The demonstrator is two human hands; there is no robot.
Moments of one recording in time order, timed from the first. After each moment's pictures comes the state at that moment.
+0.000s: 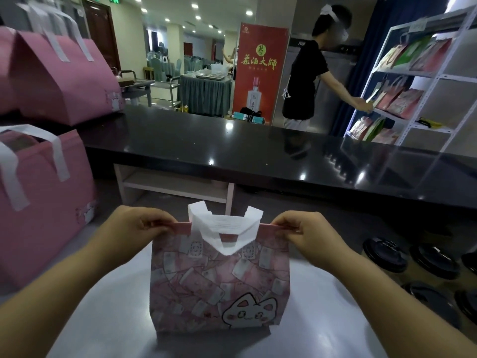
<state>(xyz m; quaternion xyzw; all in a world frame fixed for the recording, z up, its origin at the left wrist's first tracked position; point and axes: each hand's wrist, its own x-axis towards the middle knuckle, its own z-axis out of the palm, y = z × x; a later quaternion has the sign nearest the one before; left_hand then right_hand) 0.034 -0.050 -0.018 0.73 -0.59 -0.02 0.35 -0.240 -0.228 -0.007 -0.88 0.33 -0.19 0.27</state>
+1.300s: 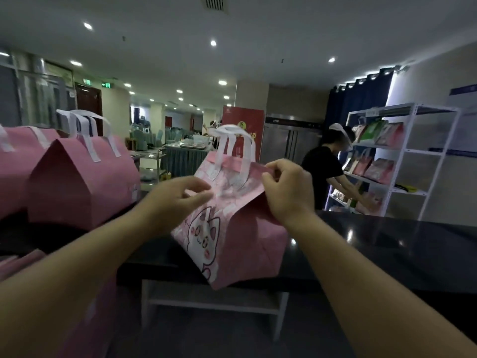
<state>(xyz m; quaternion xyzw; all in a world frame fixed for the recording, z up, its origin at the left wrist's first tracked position) 0.224 -0.154 0.140 0.63 -0.66 0.00 0.41 0.037 -0.252 0.163 -0.75 0.35 -0.56 0.02</state>
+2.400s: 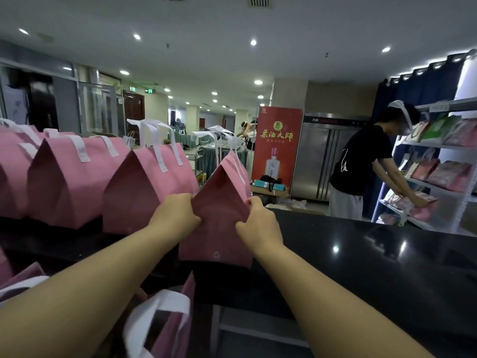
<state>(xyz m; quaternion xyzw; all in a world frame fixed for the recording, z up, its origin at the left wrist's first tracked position) 0.390 -0.168 0.112 0.82 -0.47 0.07 0.32 0.240 -0.257 0.097 -0.83 0.39 -0.34 0.20</state>
